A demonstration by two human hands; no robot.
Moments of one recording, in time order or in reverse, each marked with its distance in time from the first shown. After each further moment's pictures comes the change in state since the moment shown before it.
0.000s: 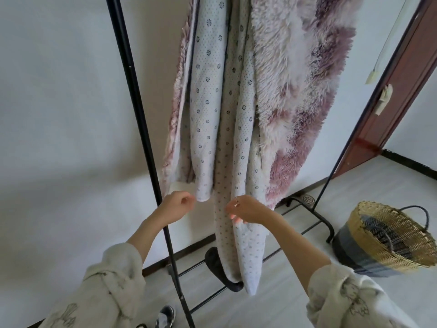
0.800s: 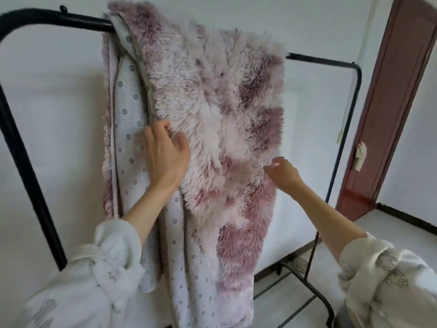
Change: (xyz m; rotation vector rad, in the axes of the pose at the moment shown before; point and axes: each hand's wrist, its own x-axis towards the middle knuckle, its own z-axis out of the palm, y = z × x) left_hand 0.092 0.302 -0.017 -0.075 1.081 0.443; right_hand 0.026 0.054 -0.321 0.050 0.738 -0.098
